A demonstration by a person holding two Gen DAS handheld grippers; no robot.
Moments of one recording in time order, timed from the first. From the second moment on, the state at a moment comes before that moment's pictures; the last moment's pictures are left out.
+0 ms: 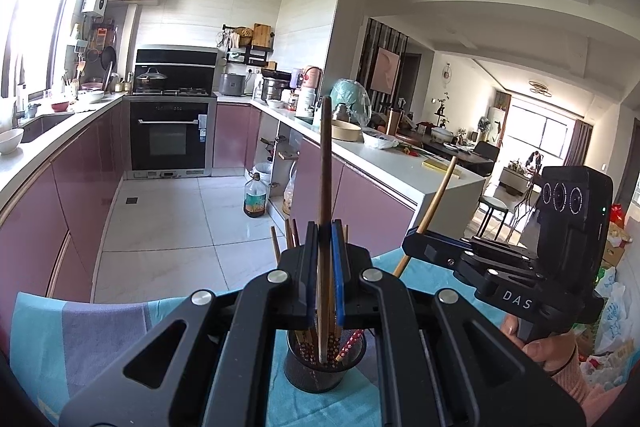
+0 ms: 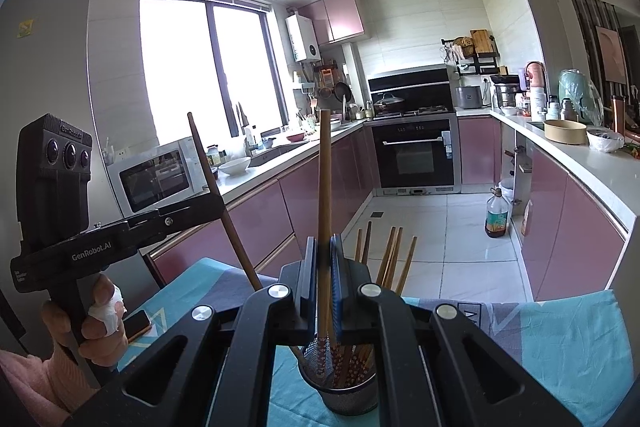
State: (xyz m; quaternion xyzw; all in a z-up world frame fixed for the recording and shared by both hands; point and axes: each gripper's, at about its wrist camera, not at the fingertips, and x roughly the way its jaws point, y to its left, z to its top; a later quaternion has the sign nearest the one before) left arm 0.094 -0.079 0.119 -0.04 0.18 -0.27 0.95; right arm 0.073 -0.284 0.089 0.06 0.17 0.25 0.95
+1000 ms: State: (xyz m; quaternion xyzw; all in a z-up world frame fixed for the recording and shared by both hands) left arm 0.106 -0.086 0.120 -0.04 0.21 -0.26 0.94; right arm 0.093 -0.273 0.079 0.06 0.20 0.23 0.95
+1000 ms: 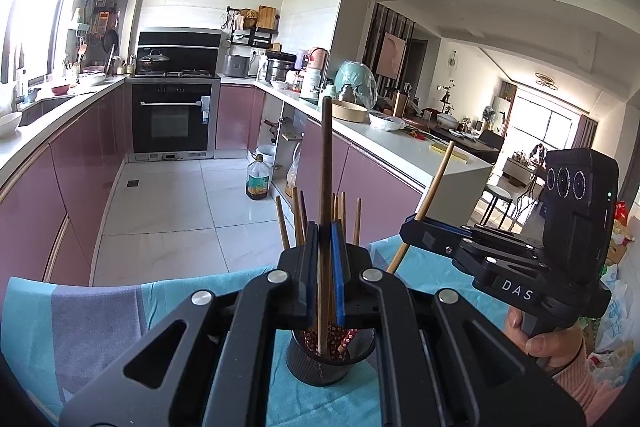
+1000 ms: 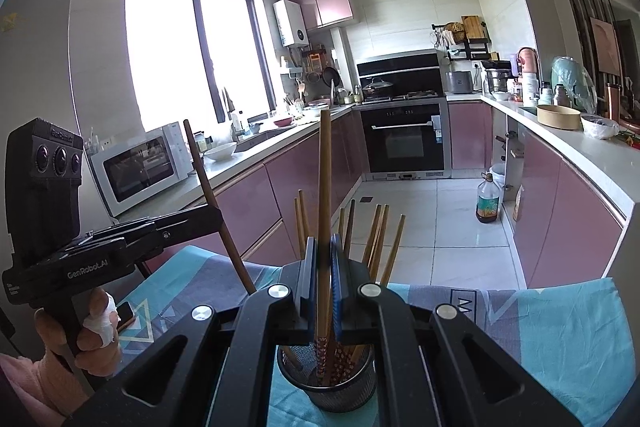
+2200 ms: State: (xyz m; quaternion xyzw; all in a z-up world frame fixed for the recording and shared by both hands) left arm 0.115 -0.088 0.111 -0.04 0.26 -0.26 0.93; right arm 0.112 -0.271 0.057 0.06 0.23 0.23 0.94
